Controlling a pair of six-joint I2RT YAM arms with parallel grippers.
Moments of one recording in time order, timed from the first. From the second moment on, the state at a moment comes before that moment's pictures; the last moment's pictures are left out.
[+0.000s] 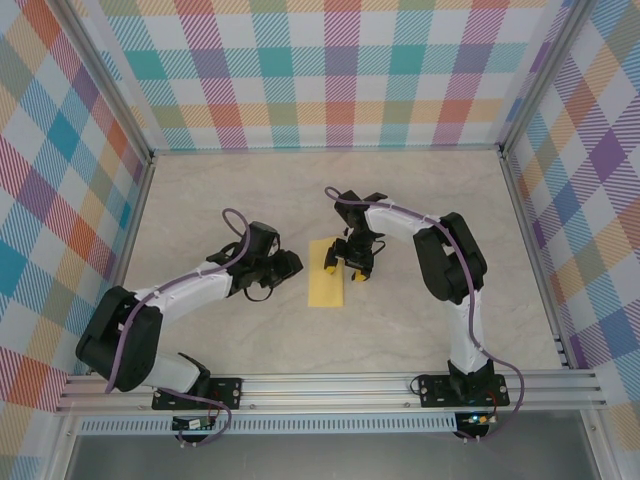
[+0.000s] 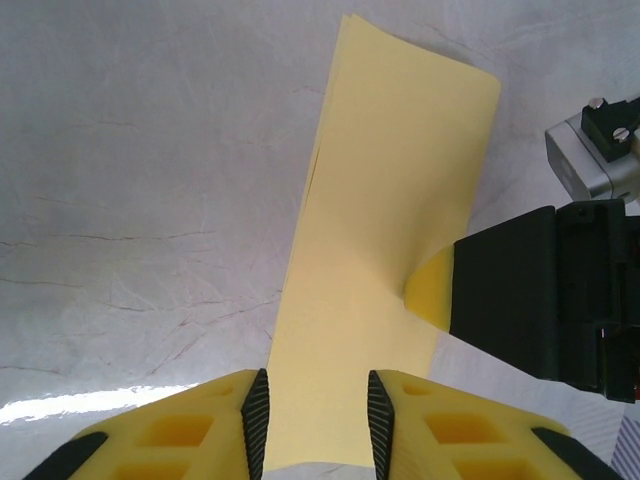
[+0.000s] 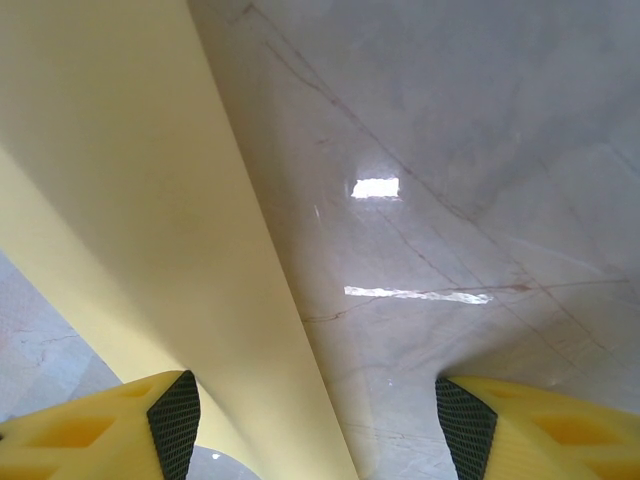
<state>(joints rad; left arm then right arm) -0.54 1.42 0.75 -0.22 0.22 -0.98 0.58 2.12 1.53 -0.98 -0.37 0.72</state>
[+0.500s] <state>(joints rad) -0.55 1.66 0.85 -0.12 0.31 -1.01 0.58 2.12 1.53 -0.98 -0.37 0.74</state>
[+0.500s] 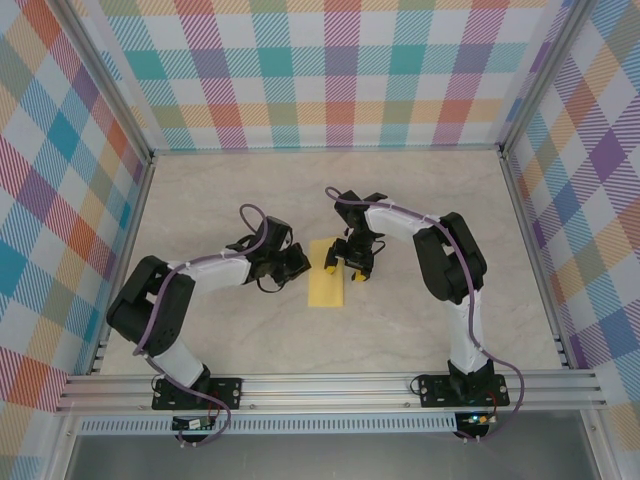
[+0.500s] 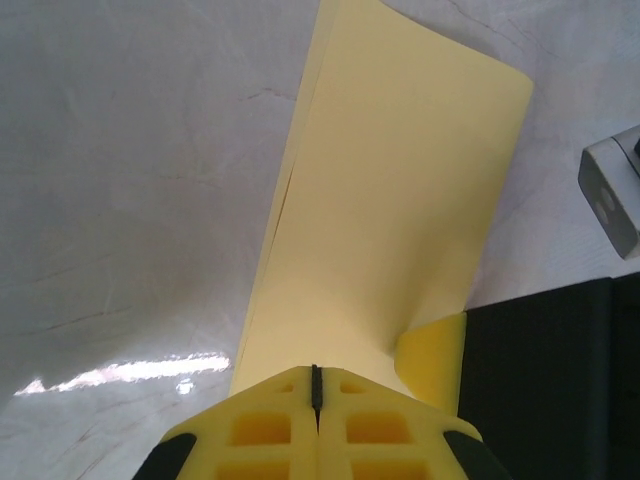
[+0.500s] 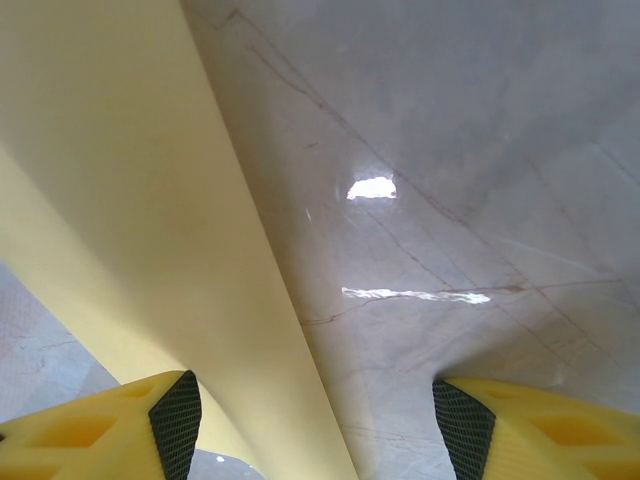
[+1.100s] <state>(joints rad) -0.57 1.74 0.90 -0.10 0.32 -1.01 0.58 2.12 1.53 -0.98 -0.37 0.75</state>
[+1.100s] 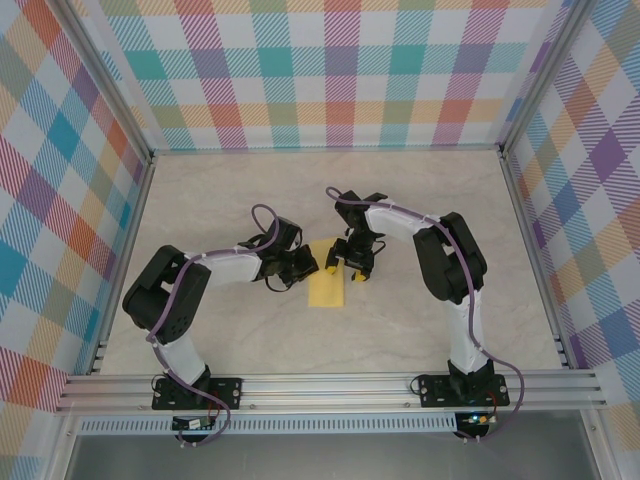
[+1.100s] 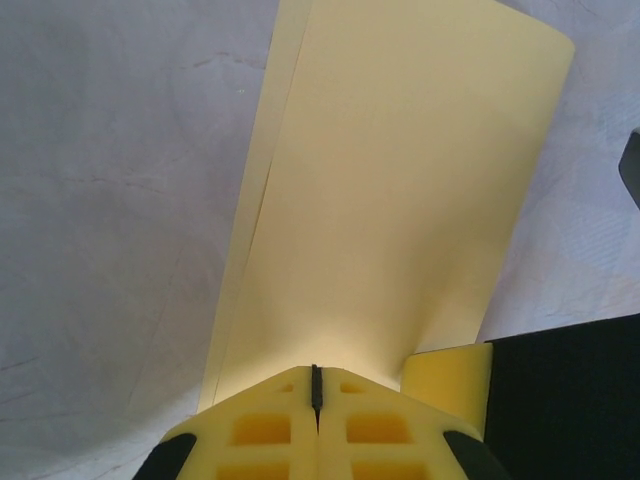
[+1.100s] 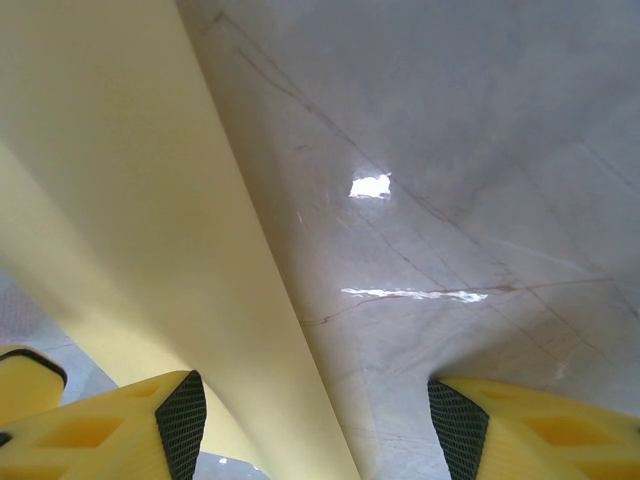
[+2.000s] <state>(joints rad) -0.59 1.79 0.91 -0.12 0.30 -1.00 0.58 2.11 1.53 -0.97 -0.40 0.76</state>
